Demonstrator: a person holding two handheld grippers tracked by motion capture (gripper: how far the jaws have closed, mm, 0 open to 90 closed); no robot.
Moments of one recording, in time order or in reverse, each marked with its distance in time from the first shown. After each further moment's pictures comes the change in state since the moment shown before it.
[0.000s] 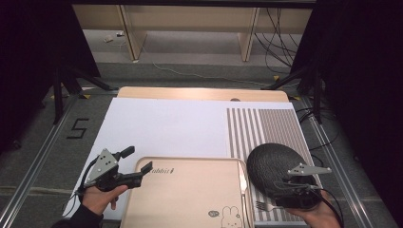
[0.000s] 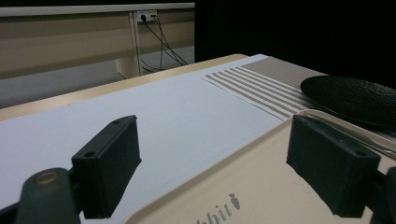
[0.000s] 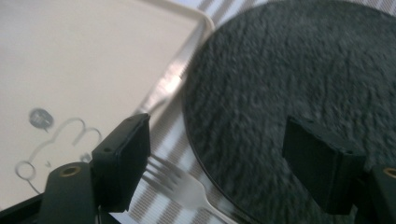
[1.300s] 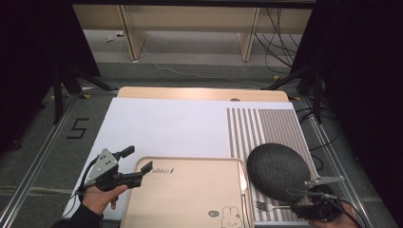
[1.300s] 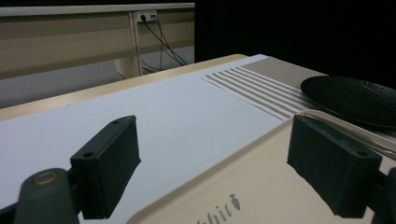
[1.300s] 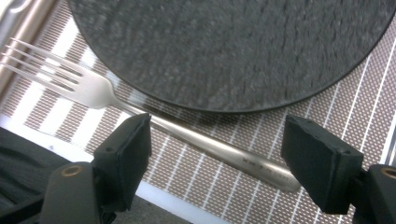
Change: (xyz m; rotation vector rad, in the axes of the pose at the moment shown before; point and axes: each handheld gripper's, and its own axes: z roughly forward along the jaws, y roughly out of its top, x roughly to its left) left arm 0.000 0.000 0.001 0.000 0.000 0.000; right arm -0.037 -0.041 -0.008 0.237 -0.149 0.080
